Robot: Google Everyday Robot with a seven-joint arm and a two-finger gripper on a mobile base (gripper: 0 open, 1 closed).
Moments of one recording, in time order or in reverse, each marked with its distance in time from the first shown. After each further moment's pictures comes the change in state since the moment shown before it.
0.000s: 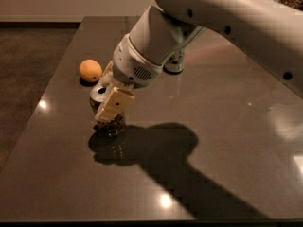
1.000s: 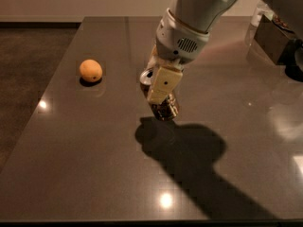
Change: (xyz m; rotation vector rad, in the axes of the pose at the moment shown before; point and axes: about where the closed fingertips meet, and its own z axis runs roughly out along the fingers) arm 0.067 -0.005 -0.085 0.030 0.277 0.116
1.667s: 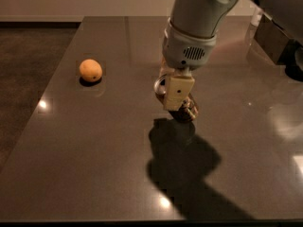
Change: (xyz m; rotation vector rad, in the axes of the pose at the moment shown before) arm 0.036 0.010 -0.002 0.033 0.208 -0.024
